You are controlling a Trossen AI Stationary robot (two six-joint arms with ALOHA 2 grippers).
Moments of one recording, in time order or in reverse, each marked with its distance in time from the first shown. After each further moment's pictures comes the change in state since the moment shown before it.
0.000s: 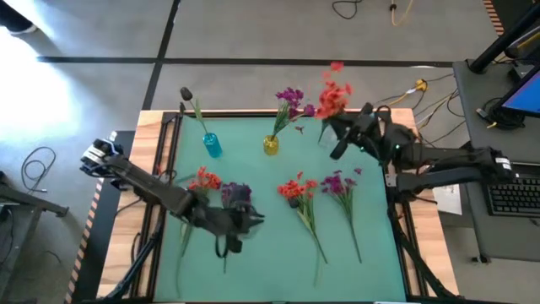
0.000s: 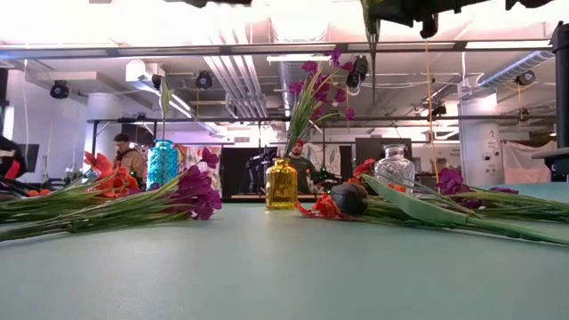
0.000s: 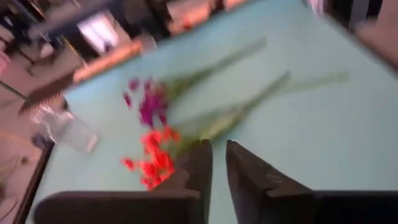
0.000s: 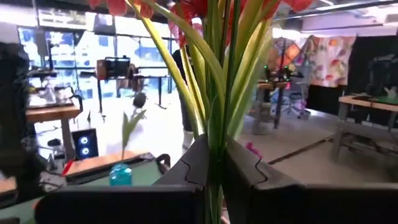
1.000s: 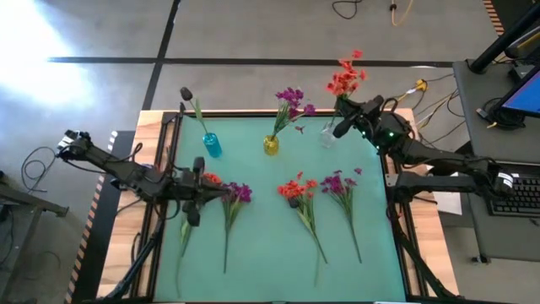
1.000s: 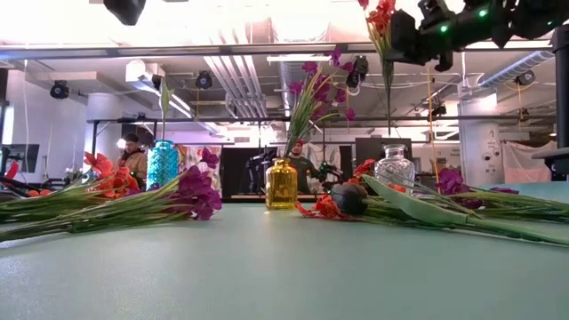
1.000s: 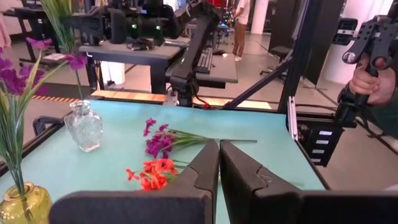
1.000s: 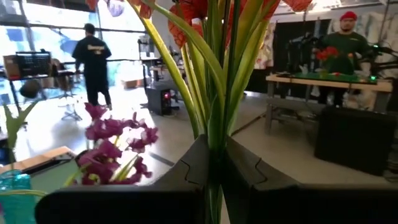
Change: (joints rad) left arm 0.019 -0.638 -0.394 0.181 0.012 -0.309; right arm -0.304 -0.001 -0.133 0.095 0.000 0.056
